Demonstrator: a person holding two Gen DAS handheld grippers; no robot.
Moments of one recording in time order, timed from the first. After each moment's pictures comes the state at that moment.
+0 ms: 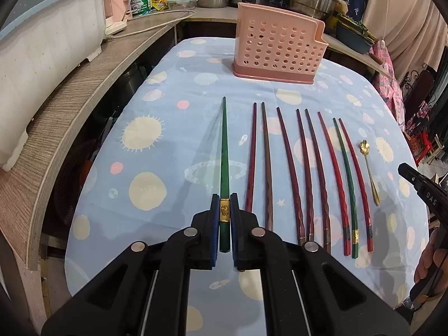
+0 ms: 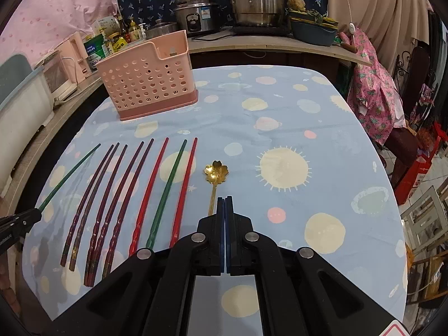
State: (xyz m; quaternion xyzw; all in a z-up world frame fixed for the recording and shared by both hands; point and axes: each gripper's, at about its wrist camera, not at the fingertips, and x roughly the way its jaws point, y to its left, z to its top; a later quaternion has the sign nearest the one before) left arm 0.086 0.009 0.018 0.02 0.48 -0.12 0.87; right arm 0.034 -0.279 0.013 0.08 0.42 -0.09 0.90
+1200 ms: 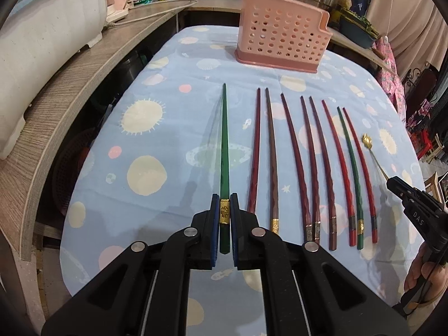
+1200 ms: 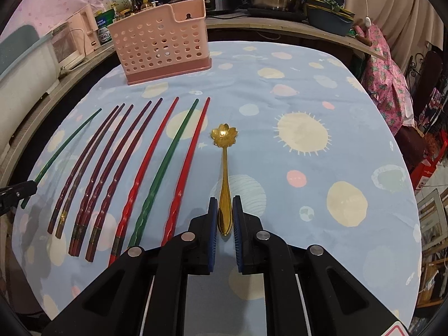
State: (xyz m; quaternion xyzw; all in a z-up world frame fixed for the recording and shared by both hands) left arm 0.083 0.015 0.011 0.01 0.49 -0.11 0.86; right arm 0.026 -0.264 -0.008 0.05 0.45 -0.07 0.89
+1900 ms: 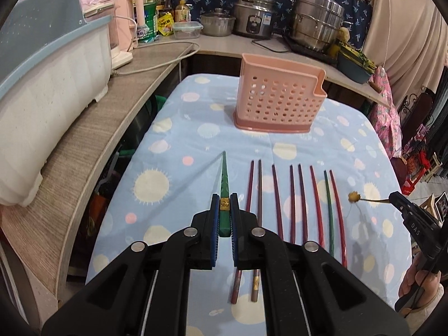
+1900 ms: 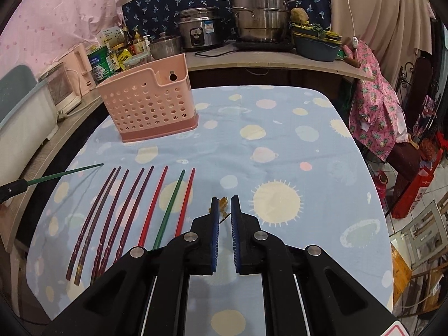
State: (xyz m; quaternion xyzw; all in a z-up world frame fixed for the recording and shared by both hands) left arm 0.121 0.009 0.088 0.00 0.43 -0.11 0.90; right arm 0.058 -0.299 0.049 0.08 0.38 -0.08 0.92
